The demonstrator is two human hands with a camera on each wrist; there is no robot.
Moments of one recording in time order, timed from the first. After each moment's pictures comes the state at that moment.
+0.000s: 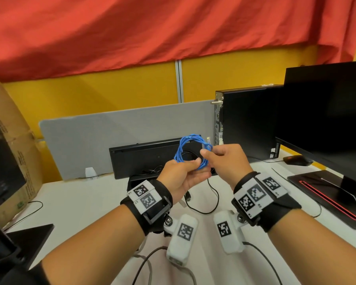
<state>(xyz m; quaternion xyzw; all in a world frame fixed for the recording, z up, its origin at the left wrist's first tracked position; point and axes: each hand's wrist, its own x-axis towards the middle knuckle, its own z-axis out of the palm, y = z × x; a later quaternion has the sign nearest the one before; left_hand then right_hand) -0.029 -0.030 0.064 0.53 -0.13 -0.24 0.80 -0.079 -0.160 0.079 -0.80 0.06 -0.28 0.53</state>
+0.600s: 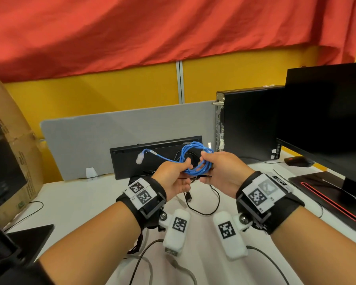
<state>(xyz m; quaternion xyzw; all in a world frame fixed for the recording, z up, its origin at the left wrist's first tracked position) -0.012 -0.016 0.064 0.64 -0.05 -0.25 0.72 -0.085 -0.148 0.089 -0.63 0.08 -0.05 0.77</state>
